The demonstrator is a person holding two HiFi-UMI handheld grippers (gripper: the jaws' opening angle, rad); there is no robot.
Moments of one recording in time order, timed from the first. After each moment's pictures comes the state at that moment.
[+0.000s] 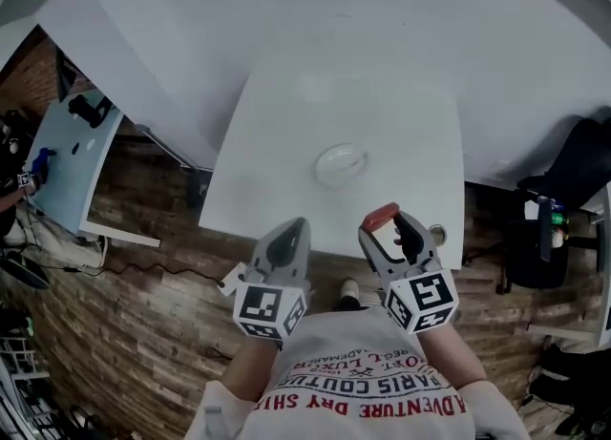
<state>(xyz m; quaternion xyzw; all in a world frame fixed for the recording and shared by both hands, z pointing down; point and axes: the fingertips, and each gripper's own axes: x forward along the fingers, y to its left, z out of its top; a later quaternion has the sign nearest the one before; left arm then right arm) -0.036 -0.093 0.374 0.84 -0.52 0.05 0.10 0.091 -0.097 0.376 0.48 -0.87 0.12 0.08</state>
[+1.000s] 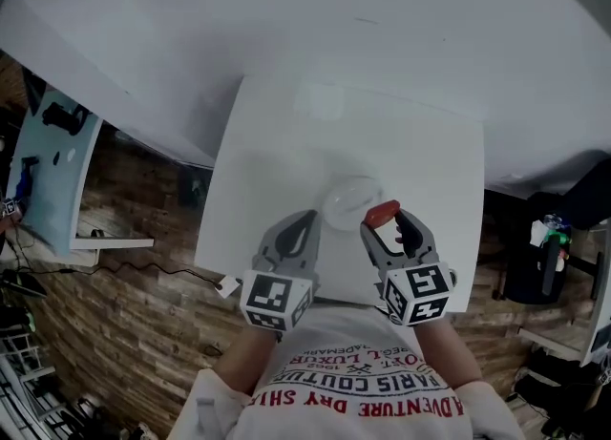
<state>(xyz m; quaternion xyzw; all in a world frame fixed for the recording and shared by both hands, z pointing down) -0.046 -0.272 0.420 0.85 -0.49 0.10 0.15 0.068 -0.274 0.440 0.49 -0.84 0.19 0.17</state>
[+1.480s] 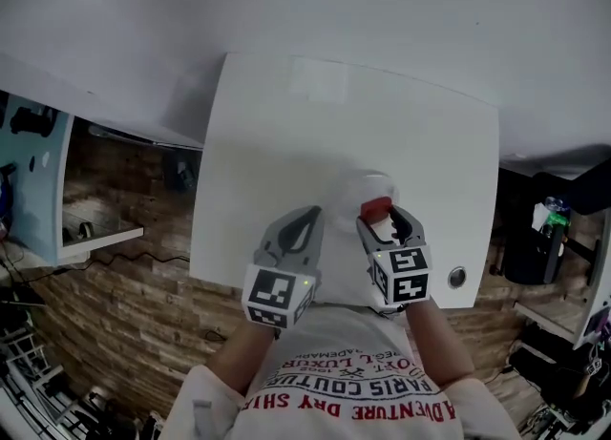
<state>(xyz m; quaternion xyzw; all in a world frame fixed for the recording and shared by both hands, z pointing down) -0.059 -0.317 0.489 0.86 -0.44 0.14 0.22 0.052 -0.309 0.564 0.49 -0.77 0.27 0.31</state>
